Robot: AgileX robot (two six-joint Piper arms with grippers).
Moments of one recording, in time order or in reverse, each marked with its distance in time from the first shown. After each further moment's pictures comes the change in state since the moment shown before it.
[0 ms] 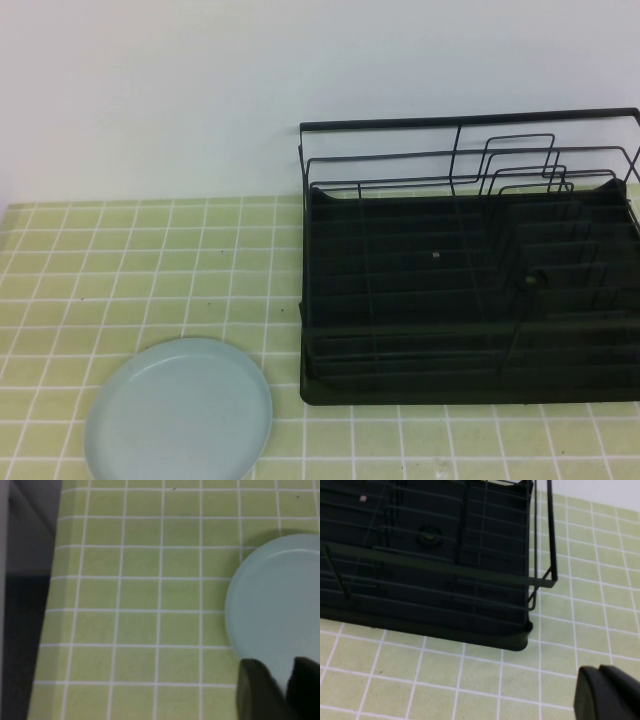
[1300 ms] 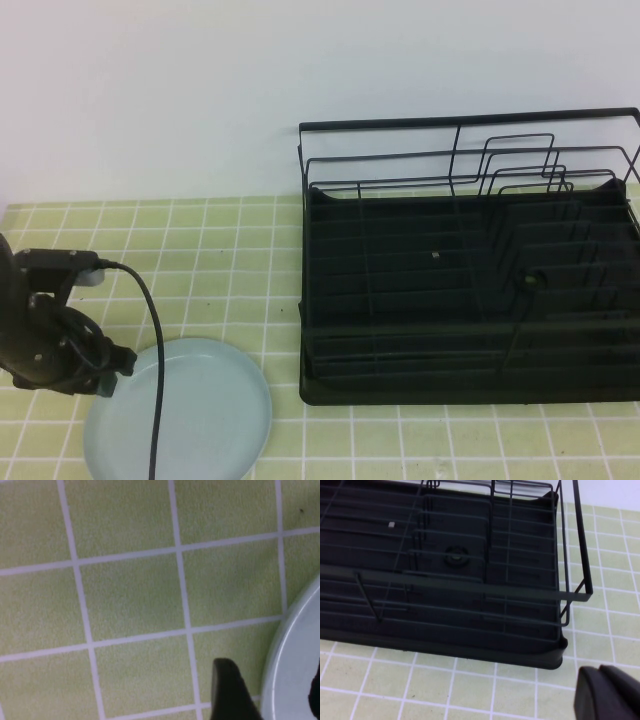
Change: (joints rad) right arm 0.000 0.008 0.068 0.114 -0.117 -0.004; left arm 0.000 0.875 -0.166 -0.181 -0.284 0.261
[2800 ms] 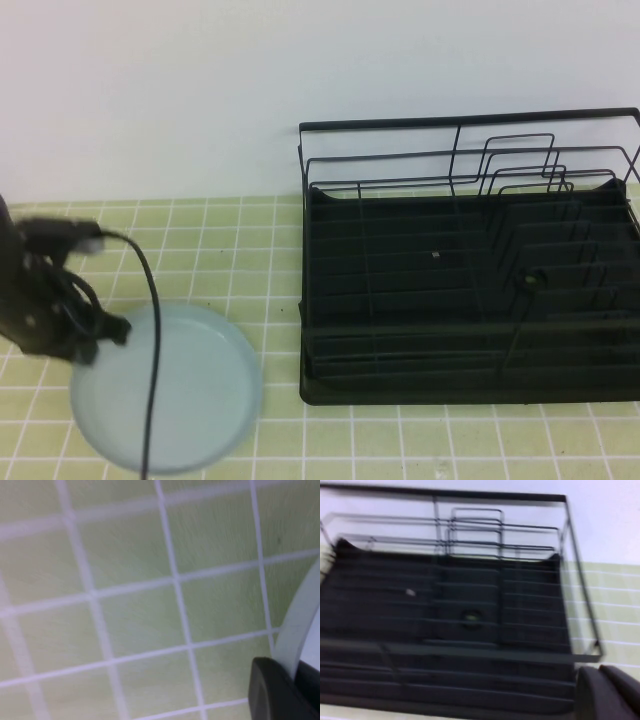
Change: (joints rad) right arm 0.000 0.000 0.000 0.123 -0.149 -0.024; left arm 0.000 0.010 -0.127 0.026 0.133 0.022
